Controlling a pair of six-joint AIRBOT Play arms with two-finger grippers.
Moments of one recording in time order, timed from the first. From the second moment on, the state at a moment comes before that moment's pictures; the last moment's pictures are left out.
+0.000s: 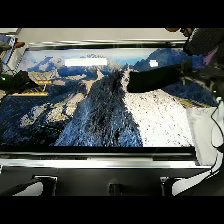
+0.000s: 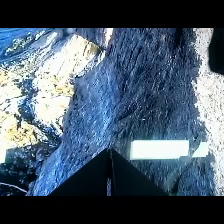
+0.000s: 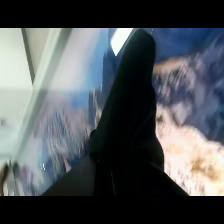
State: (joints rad) left arm 0.40 -1.28 1.52 1.04 -1.36 -1.53; right arm -0.37 -1.82 1.67 2.65 -0.74 -1.62
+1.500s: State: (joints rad) left arm 0.40 -1.30 1.52 1.04 -1.44 -1.52; right arm -0.54 -1.48 1.70 1.51 -1.14 -0.49
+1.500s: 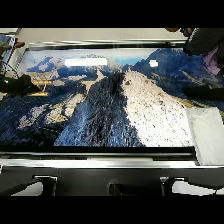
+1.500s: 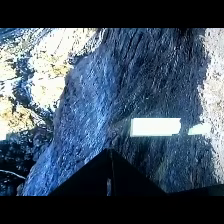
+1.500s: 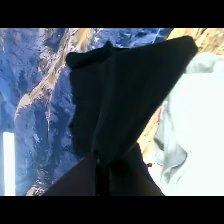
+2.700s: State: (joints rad) left arm 0.40 -1.30 1.52 1.04 -1.48 -1.51; right arm -0.54 -1.33 1.35 1.25 -1.59 -0.81
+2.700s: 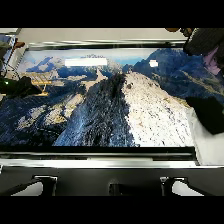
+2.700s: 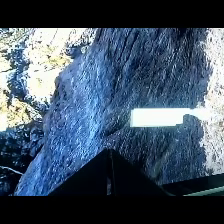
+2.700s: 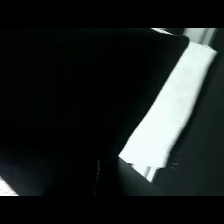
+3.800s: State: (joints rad) left arm 0.40 -1.30 1.52 1.04 -1.48 -1.51; right arm -0.54 -1.31 0.97 0.99 -1.57 -0.93
